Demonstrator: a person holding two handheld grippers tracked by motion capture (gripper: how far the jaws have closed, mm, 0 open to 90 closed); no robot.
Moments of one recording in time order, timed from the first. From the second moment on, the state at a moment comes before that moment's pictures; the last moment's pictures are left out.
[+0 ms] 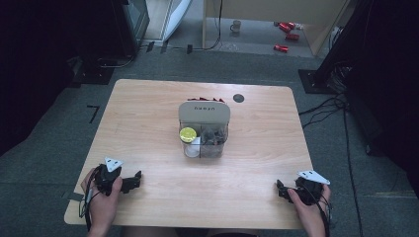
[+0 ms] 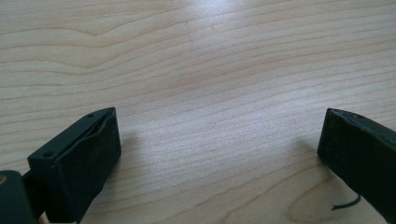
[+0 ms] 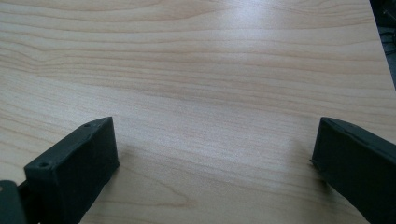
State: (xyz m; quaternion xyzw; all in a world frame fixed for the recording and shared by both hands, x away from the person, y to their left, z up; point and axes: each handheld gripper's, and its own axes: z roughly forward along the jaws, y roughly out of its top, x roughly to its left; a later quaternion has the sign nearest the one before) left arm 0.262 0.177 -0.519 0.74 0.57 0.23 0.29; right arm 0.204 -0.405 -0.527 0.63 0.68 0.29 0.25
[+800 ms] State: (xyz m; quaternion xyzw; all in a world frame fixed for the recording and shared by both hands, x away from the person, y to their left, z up) left arm 0.262 0.177 -0.519 0.74 0.57 0.23 0.29; right arm 0.213 -0.383 -0.489 0.64 0.65 0.34 0.25
